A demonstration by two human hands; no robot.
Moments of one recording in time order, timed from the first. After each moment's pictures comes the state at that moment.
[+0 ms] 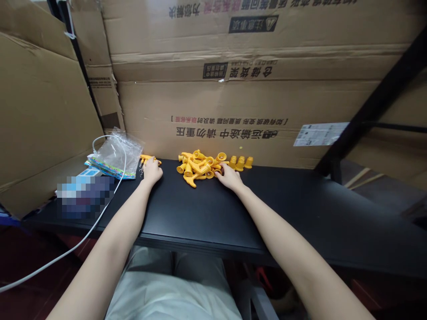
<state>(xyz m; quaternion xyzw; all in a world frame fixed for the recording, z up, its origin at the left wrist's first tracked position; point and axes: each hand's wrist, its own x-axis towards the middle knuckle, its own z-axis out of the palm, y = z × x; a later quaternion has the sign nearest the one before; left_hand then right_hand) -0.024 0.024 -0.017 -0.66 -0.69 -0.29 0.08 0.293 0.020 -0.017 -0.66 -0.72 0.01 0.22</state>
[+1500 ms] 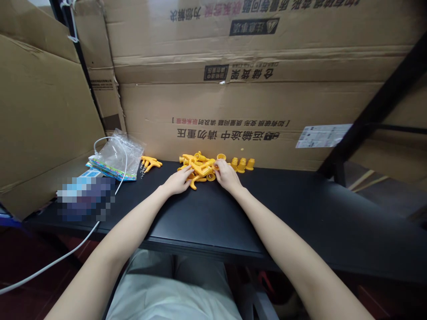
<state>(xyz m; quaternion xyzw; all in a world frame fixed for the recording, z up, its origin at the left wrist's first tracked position) 0.044 -0.005 -0.014 -0.88 -0.41 -0.25 0.00 0.279 0.012 -0.007 -0.51 -0.80 -0.12 0.29</state>
